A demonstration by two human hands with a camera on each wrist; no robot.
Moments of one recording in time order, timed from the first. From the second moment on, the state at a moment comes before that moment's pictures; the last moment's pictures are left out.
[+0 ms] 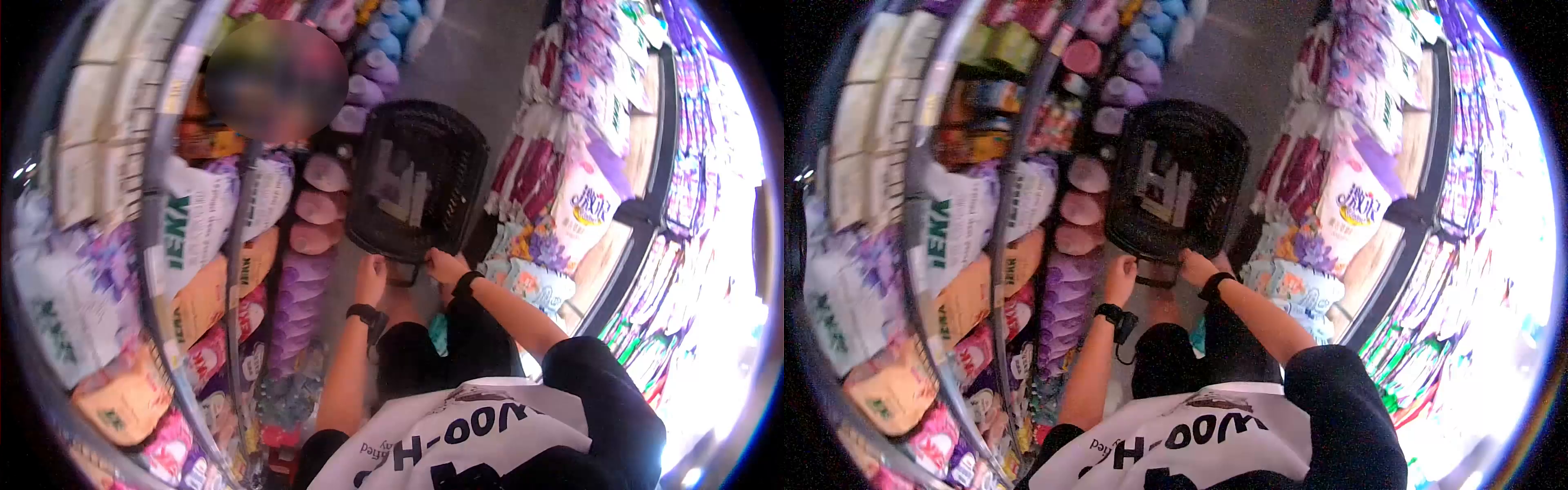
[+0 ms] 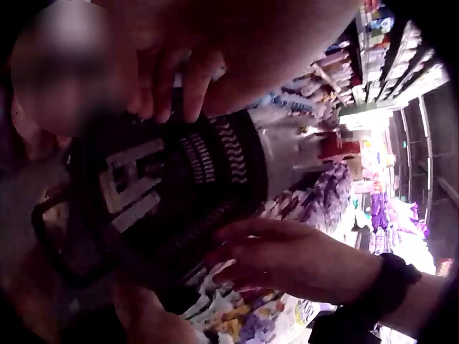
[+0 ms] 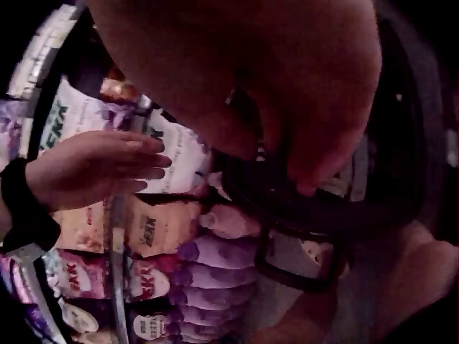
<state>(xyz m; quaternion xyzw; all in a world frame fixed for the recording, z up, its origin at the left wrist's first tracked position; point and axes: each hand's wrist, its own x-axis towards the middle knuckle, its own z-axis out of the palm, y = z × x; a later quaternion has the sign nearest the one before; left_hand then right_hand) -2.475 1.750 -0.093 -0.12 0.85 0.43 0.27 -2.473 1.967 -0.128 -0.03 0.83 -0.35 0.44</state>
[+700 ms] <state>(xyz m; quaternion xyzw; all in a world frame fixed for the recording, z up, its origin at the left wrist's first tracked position) -2.509 1.812 -0.324 -0.13 0.82 0.38 0.40 -2.500 1.907 -0.504 -0.02 0.89 -0.10 0.45</state>
